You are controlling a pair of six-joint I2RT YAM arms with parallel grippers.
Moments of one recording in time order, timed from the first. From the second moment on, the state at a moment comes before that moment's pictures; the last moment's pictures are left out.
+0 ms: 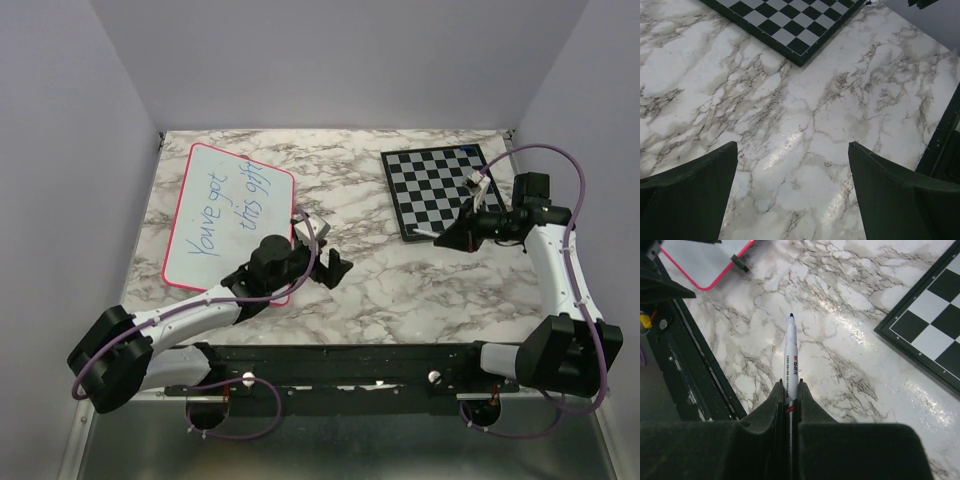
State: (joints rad) left arm -0.83 1.16 0.59 0.35 0.07 -0.17; right arm -0.19 1.27 1.09 -0.96 -1.00 -0.65
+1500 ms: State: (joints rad) left arm -0.67 0.78 0.63 0.17 0.26 -0.36; right arm -0.05 1.54 1.04 -0.75 -0.54 -0.70
